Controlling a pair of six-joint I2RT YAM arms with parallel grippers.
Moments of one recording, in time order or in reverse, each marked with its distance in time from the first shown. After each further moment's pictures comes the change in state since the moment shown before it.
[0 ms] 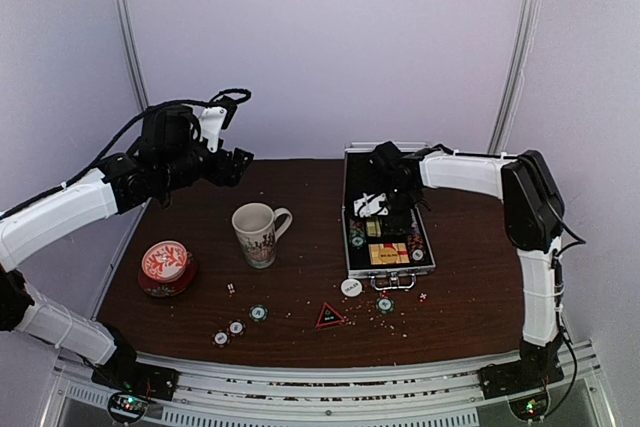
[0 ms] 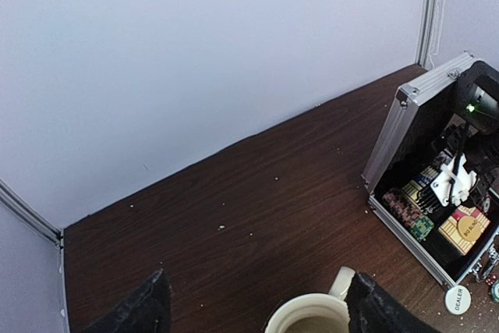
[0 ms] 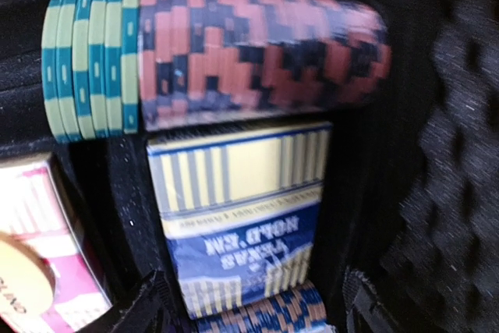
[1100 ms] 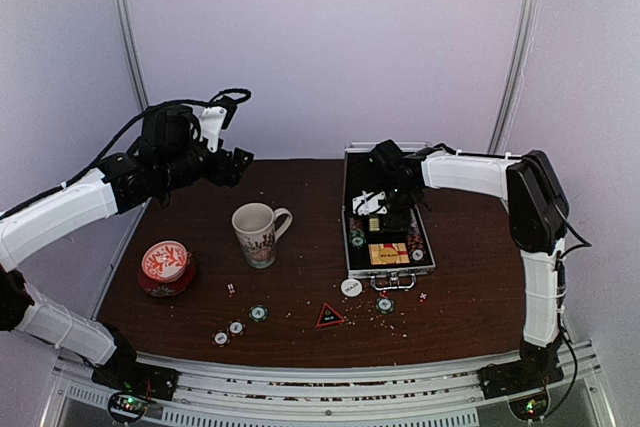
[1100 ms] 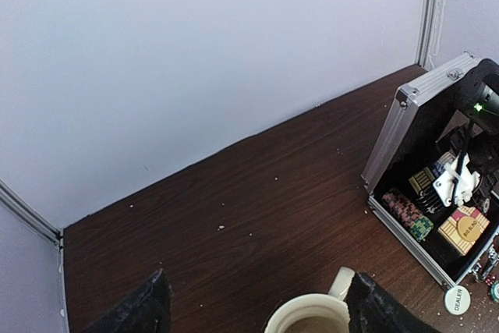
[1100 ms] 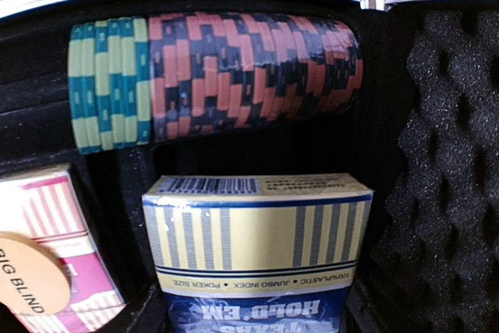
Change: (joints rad) left arm 0.000 0.000 0.001 0.000 0.000 -0.001; right arm 0.015 -0.039 -0.029 0.022 -0.004 0.034
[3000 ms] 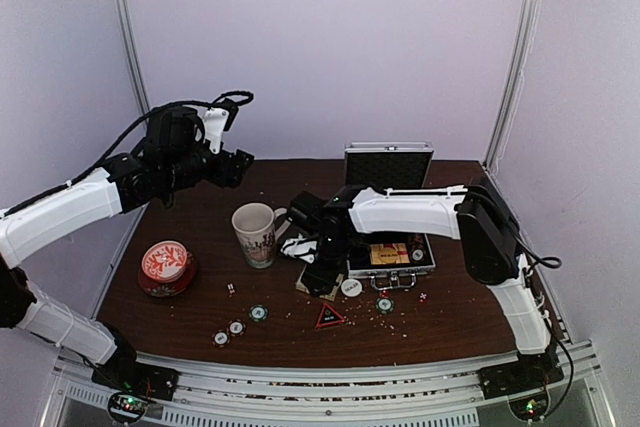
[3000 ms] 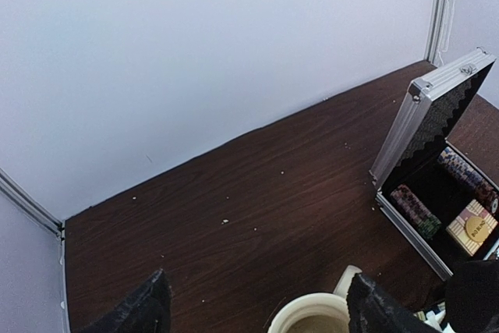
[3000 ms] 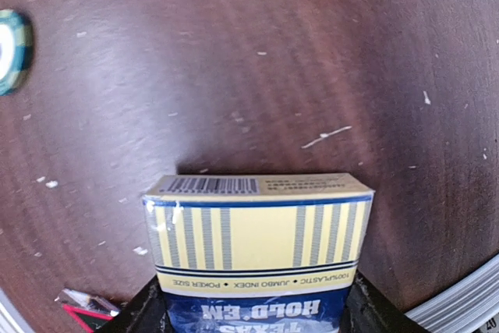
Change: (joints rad) left arm 0.000 0.023 0.000 0.001 -0.028 -0.021; right arm 0.394 0.204 0.229 -0.198 -0.234 0.789
